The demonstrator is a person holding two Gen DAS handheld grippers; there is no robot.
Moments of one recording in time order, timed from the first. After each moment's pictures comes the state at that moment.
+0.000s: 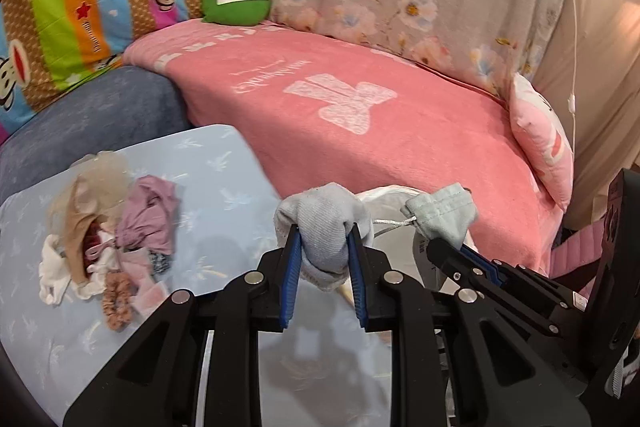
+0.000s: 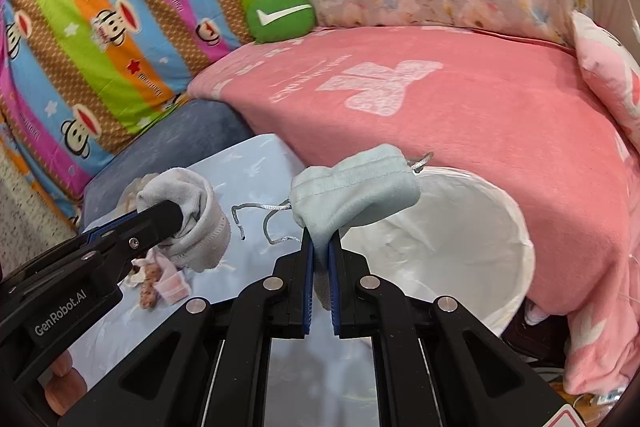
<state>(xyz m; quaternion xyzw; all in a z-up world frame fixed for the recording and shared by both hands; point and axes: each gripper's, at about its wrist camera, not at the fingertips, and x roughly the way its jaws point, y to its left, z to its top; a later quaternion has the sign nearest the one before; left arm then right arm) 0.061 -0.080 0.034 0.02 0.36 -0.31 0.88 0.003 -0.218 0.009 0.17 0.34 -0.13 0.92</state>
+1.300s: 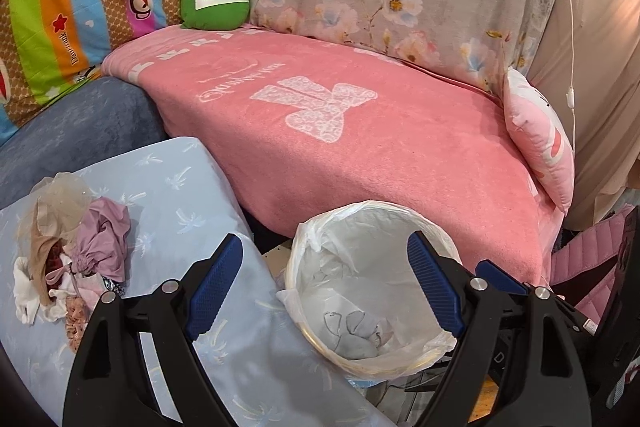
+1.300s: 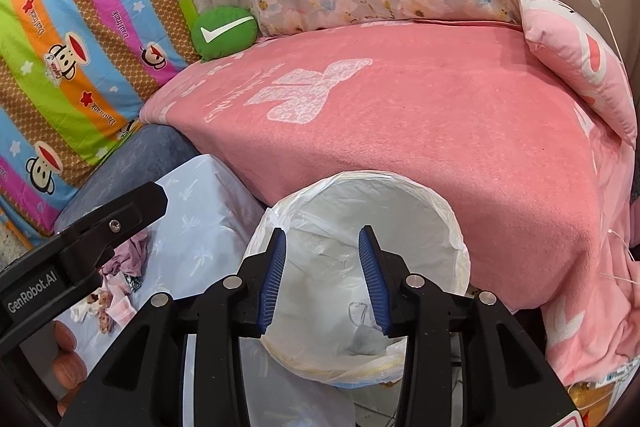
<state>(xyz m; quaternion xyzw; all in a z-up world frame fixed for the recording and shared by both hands) 0.072 -0.133 0.026 0.03 0.35 -0.31 0.88 -0.008 -0.282 -0.010 0.19 0.33 -0.19 0.91</state>
